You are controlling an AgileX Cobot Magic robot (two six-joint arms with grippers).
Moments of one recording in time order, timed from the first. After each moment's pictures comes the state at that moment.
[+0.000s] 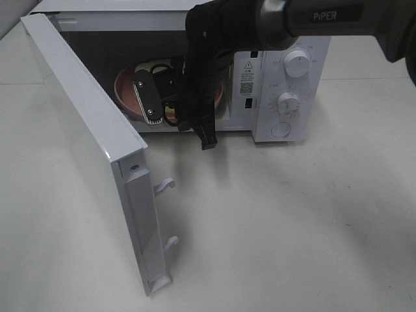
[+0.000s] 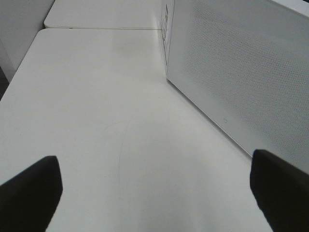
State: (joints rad) left arm 0.04 0.00 -0.50 -0.13 1.04 0.06; right arm 0.64 2.27 -1.80 -0.08 0.67 -1.25
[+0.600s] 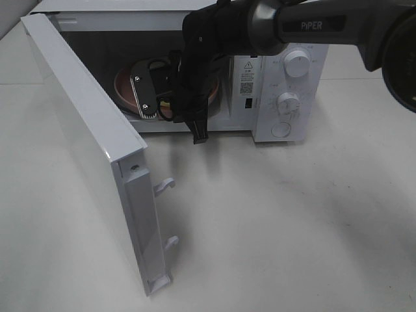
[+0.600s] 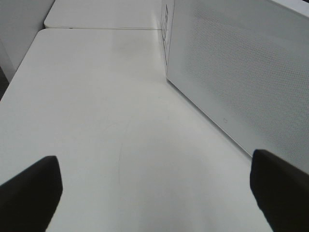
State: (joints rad) left arm 0.04 0.00 -0.50 -0.13 1.04 0.06; right arm 0.63 2.32 -1.86 -0.10 0.60 -1.20
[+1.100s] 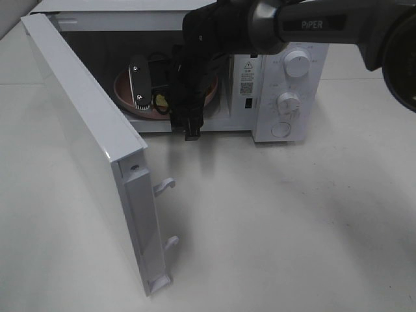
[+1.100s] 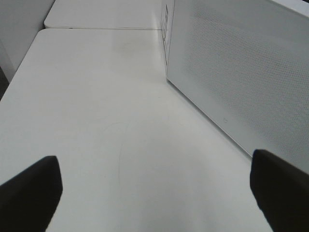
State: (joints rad) left arm 0.04 0.00 -0.50 -0.13 1.04 0.06; right arm 0.63 2.32 -1.86 -0.10 0.56 -1.08
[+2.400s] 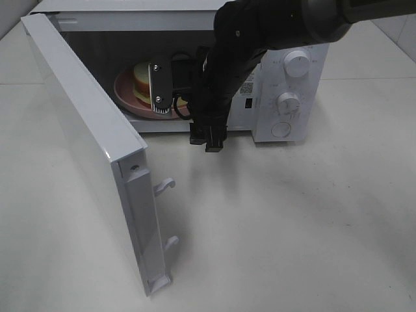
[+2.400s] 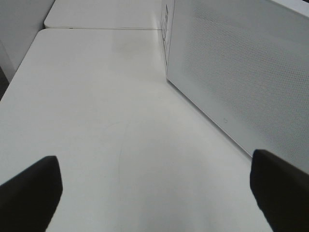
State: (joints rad) left arm 0.04 0.00 -0.50 -0.13 1.04 0.06; right arm 0.63 2.06 -1.50 -0.10 0.48 -1.00
